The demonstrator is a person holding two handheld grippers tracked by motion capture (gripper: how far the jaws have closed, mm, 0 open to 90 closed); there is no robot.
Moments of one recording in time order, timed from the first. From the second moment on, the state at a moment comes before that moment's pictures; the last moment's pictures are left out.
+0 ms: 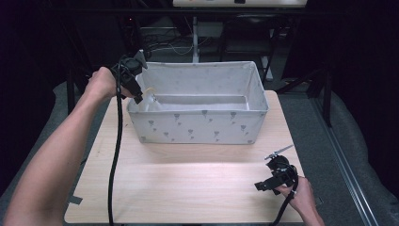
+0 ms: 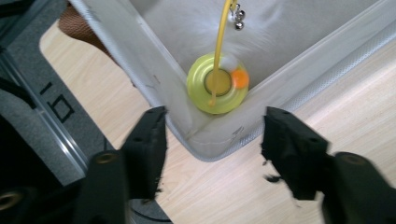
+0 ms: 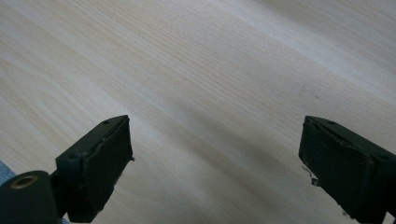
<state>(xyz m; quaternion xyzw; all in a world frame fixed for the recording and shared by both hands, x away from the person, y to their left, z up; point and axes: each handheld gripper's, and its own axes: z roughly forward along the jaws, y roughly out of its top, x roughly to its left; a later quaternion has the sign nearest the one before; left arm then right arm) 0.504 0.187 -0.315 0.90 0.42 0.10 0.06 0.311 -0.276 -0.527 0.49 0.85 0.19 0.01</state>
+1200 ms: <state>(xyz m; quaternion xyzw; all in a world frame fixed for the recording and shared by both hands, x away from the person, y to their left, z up) 0.412 0.209 -0.312 0.91 0.39 0.13 0.10 0.311 -0.275 -0.527 0.49 0.85 0.19 0.01</state>
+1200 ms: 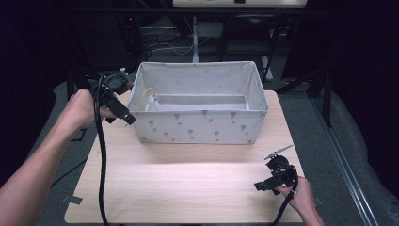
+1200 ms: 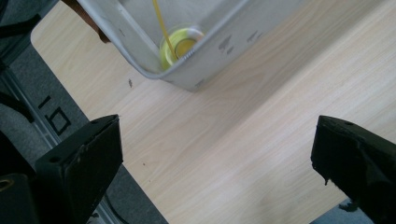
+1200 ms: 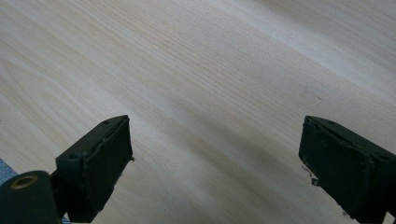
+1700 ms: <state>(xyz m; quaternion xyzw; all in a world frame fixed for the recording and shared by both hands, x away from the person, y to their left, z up) 0.372 0.231 -0.366 0.90 0.41 0.12 0.10 0.310 -0.273 -0.527 0.49 0.85 0.19 0.02</state>
